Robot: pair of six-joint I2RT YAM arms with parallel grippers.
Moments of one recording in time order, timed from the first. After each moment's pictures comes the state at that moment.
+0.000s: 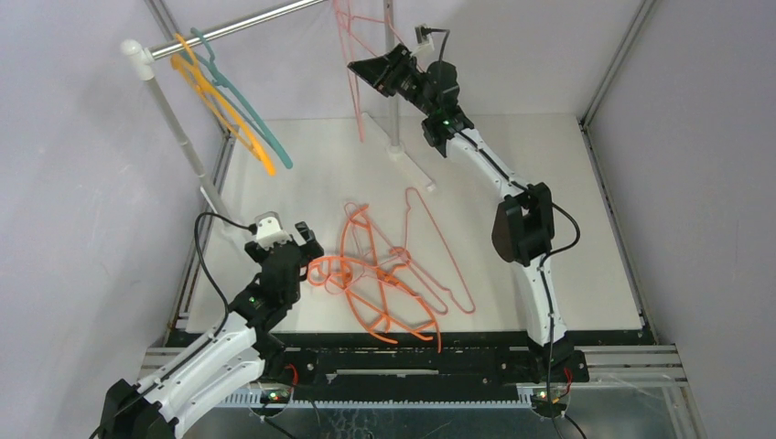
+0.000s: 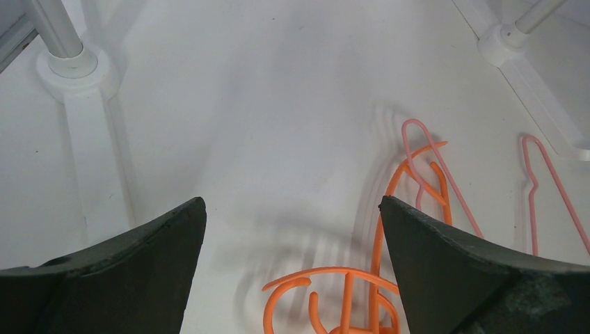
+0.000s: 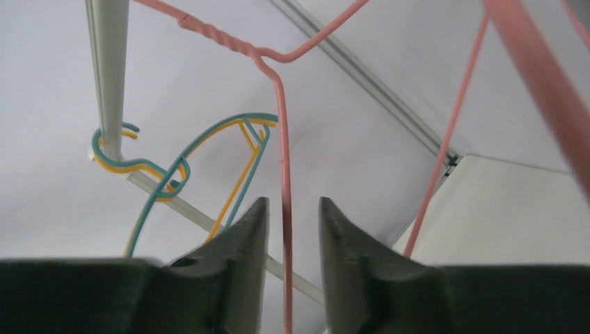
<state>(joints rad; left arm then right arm) -0.57 0.67 0.32 -0.03 -0.76 -0.50 0.48 2.28 2.22 0.38 -0.40 1.04</state>
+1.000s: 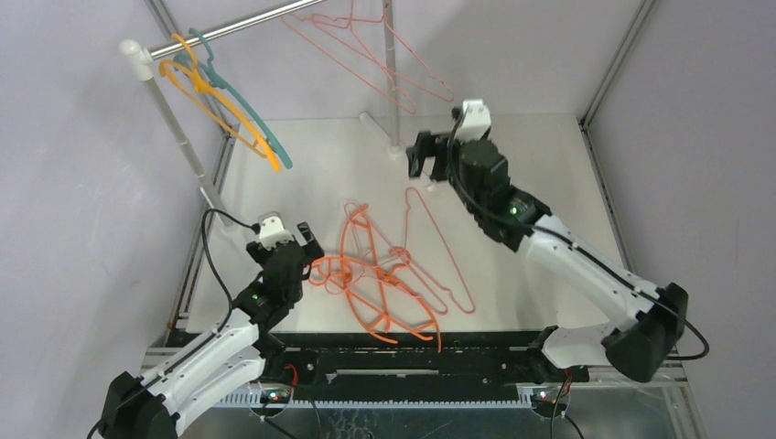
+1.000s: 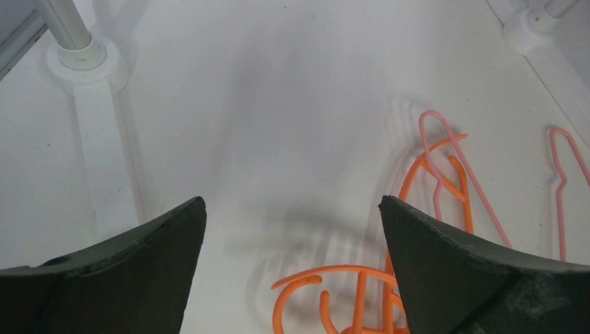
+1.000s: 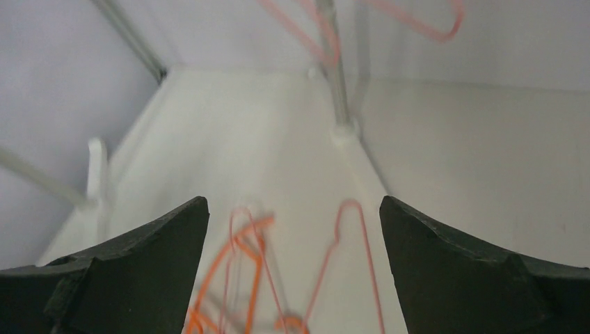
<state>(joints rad) -0.57 0.71 0.32 -0.03 -0.77 -0.50 0.71 1.33 1.32 -0.10 0.37 0.29</state>
